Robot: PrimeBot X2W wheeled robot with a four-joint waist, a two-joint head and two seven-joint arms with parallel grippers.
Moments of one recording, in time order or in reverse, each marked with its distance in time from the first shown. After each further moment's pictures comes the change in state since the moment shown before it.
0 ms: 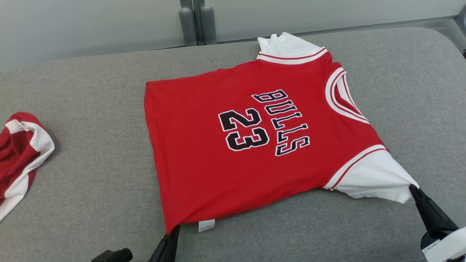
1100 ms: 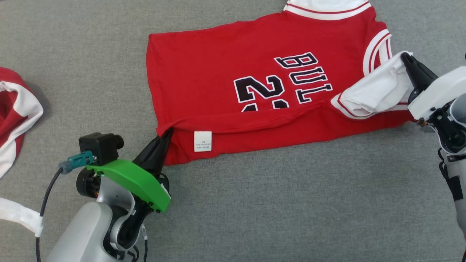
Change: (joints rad) left arm -0.458 0.079 0.016 -0.040 -0.032 0.054 0.362; right arm -0.735 0.220 -0.185 0.290 -0.290 0.000 0.475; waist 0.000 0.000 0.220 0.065
